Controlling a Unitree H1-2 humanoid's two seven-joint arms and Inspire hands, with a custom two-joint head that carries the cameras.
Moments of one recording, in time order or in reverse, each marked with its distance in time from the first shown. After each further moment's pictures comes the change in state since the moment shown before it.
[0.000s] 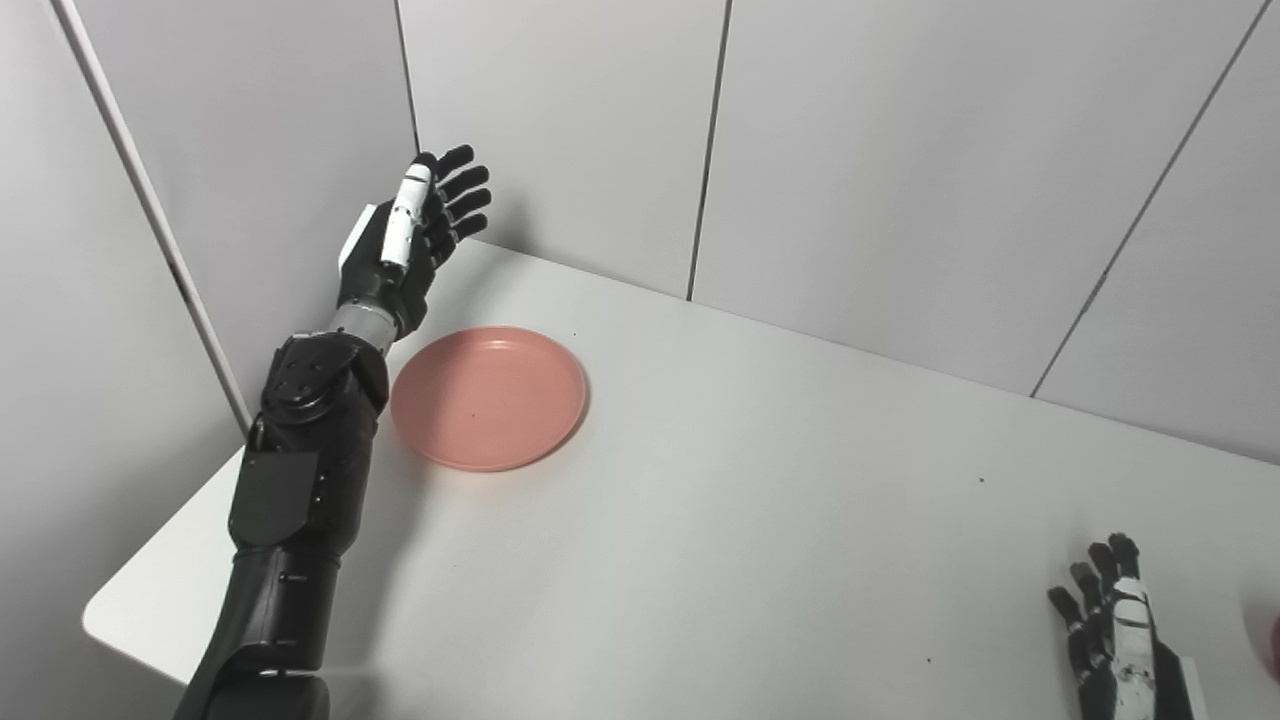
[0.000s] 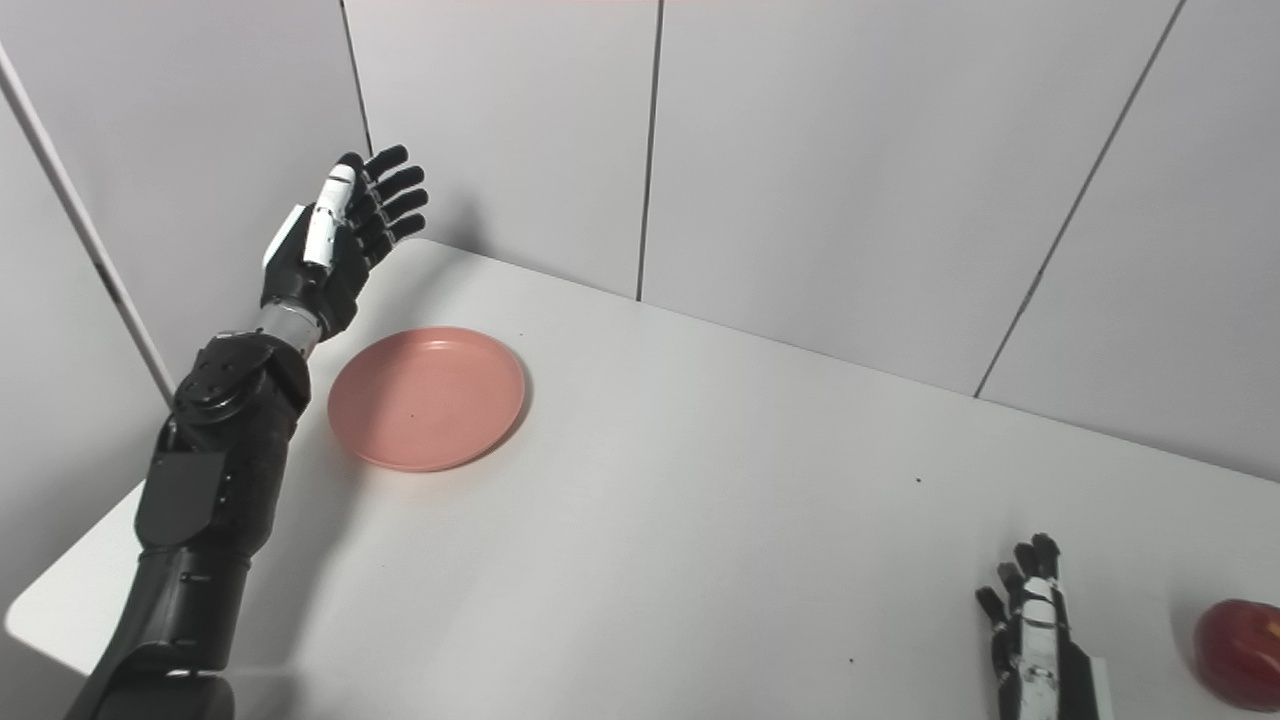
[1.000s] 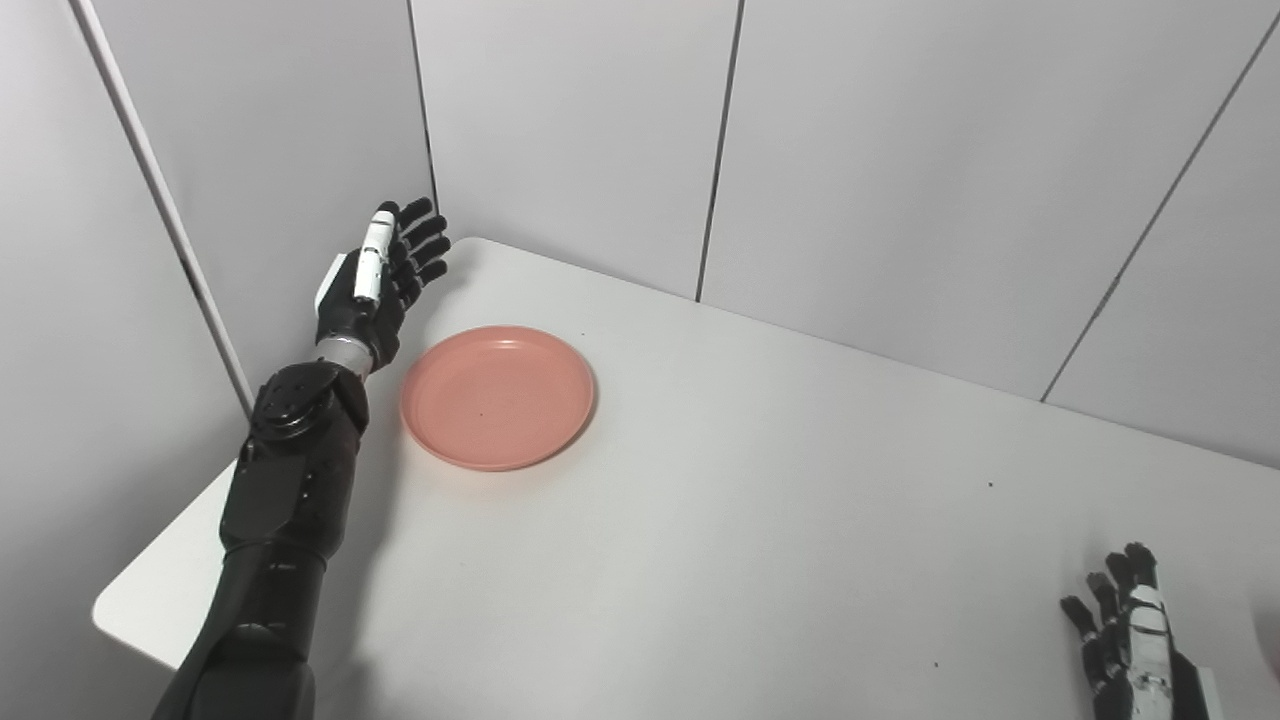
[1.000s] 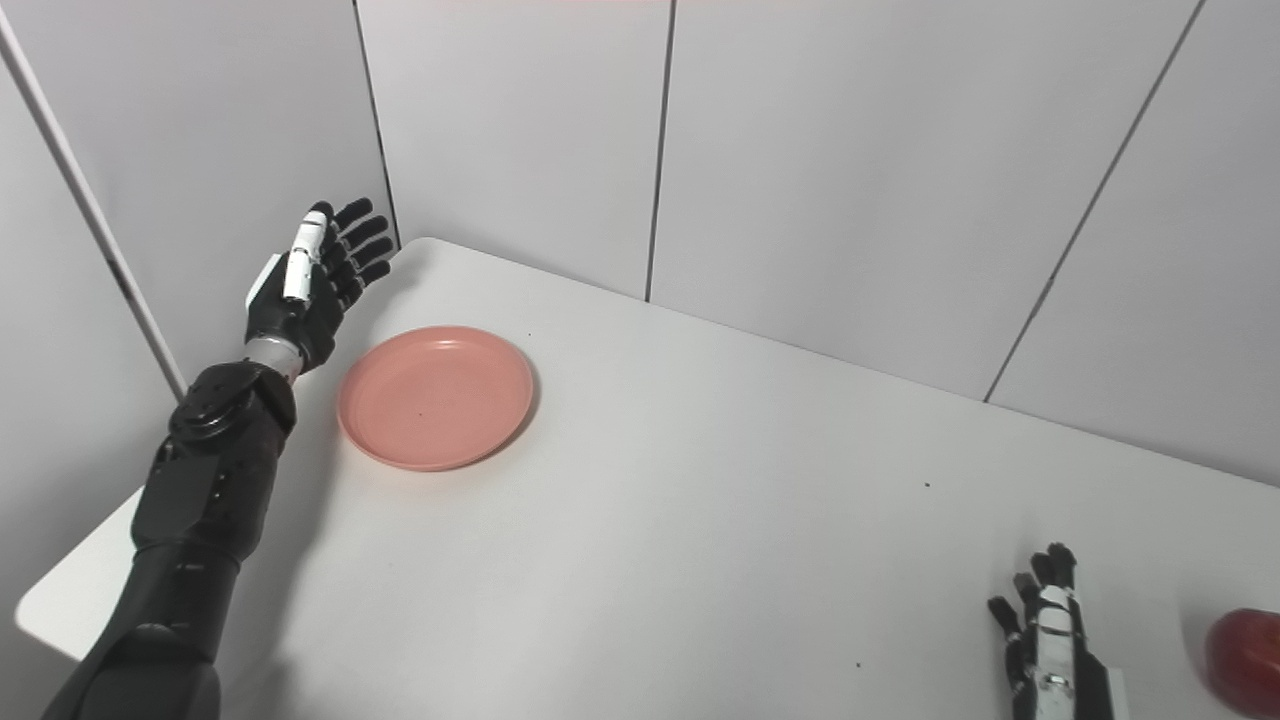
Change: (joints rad) left arm 0.002 0.041 0.038 0.250 -0.036 -0.106 -0.003; right arm 0.004 0.000 -0.007 -0.025 -0.001 0.034 -0.003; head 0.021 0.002
